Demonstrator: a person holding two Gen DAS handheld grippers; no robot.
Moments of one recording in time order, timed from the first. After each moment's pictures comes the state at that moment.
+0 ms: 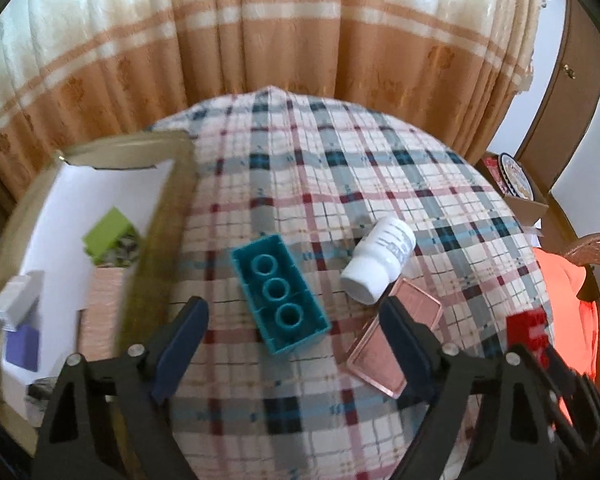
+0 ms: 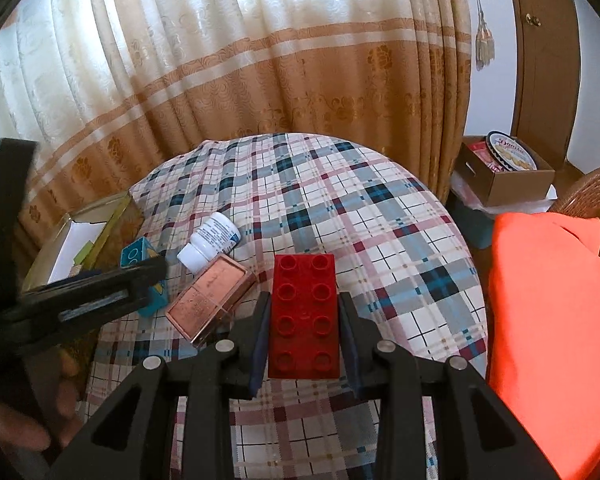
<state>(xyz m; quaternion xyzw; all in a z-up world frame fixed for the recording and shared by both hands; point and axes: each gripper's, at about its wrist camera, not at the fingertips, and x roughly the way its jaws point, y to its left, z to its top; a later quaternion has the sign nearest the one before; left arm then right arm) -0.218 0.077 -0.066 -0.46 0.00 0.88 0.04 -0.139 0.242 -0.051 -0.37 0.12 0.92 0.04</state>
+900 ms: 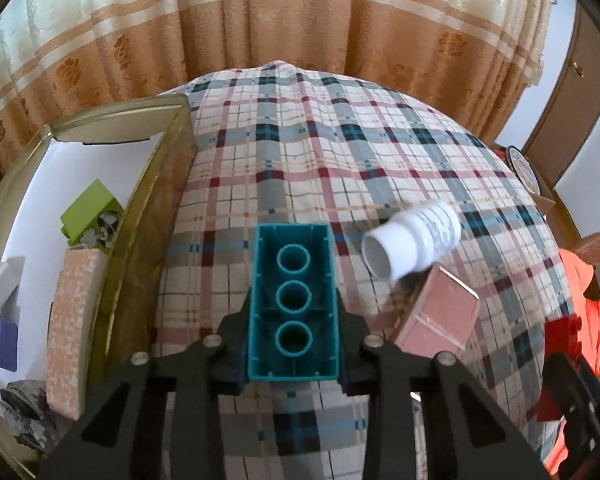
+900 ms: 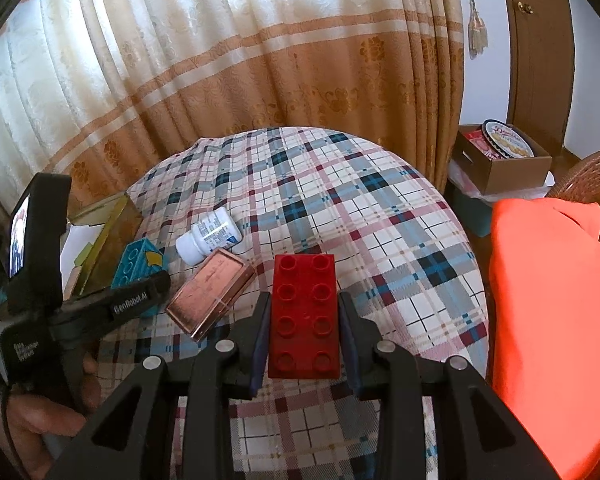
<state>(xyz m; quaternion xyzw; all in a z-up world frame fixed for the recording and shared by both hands) -0.219 0.067 -0.089 -0.48 0.00 0.88 0.05 -0.132 0.241 -0.053 -0.38 0.14 0.92 0.04</state>
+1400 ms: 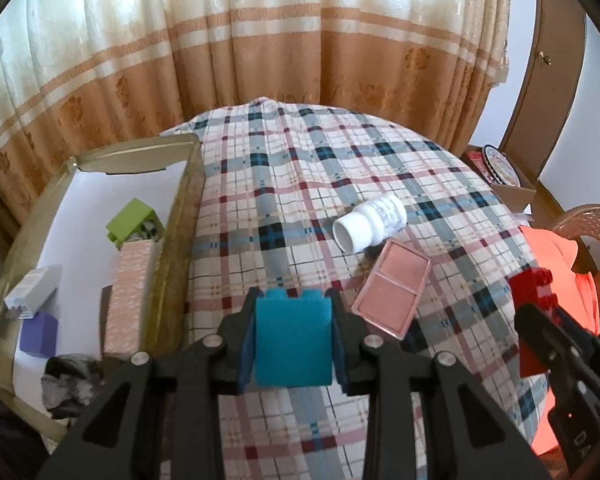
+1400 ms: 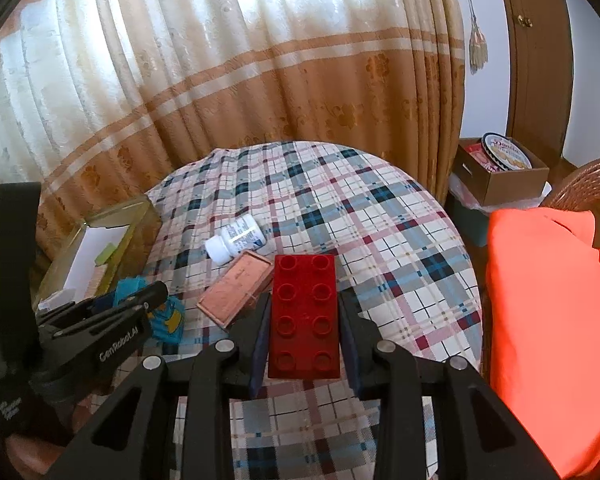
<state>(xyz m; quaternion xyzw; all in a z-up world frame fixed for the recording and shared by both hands) -0.175 0.062 -0.050 -0.43 0.03 0.90 0.07 -0.111 0.224 -0.031 -0.36 0.13 0.92 0.04</state>
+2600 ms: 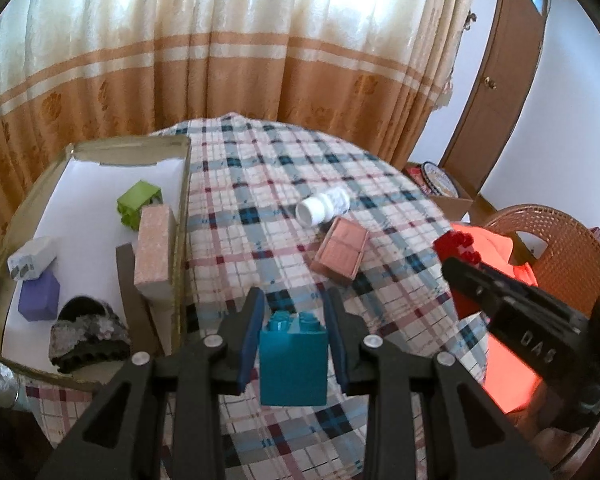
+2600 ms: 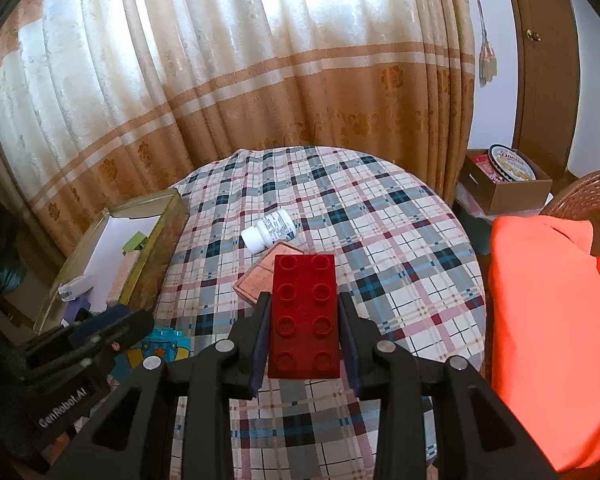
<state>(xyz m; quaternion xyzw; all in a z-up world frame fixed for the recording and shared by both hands) -0.114 0.017 -0.034 -0.40 -0.03 0.90 0.18 -0.088 0.198 -0.017 -0.35 0.11 0.93 0.03</state>
